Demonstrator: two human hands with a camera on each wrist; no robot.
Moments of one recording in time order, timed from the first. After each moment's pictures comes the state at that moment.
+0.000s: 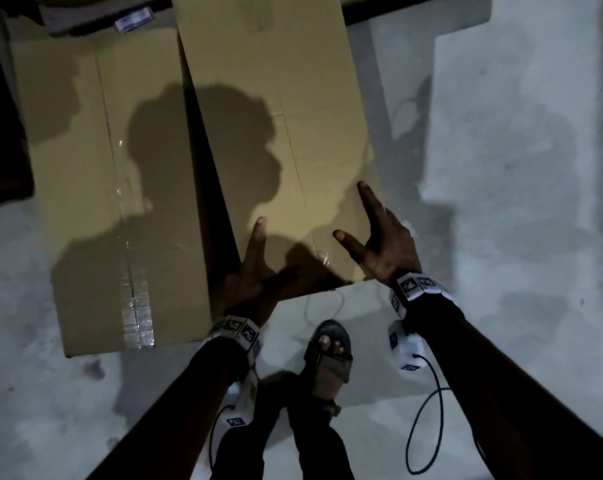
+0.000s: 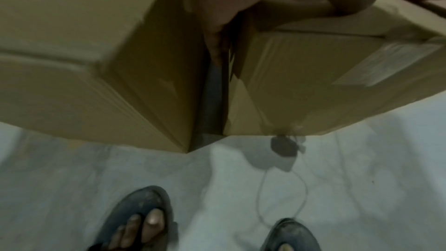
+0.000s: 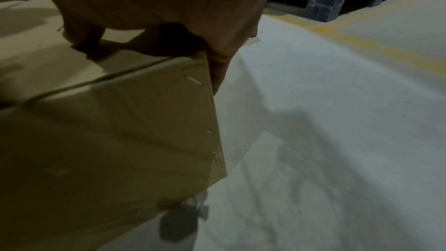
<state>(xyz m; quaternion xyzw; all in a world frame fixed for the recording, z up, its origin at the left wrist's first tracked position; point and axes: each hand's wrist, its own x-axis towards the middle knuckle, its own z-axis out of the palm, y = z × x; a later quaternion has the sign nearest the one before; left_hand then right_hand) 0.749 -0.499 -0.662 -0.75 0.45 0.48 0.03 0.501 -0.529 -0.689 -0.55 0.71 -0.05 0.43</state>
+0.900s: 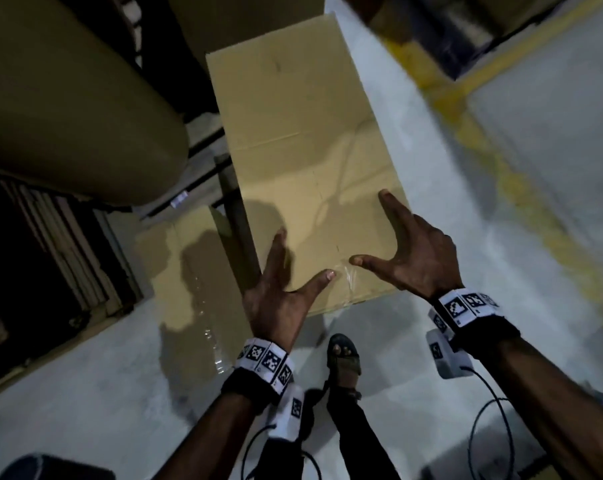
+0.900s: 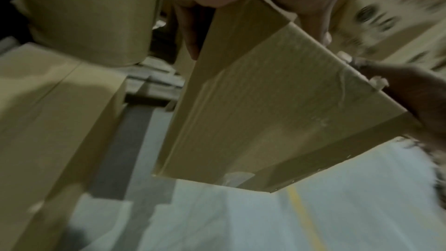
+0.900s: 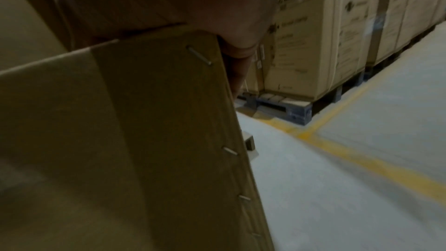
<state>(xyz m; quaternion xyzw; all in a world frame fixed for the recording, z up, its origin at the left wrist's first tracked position) 0.668 -0.539 -0.286 -0.68 0.62 0.36 -0.16 0.430 -0.517 -0.273 -0.53 0.80 -0.12 0.26</state>
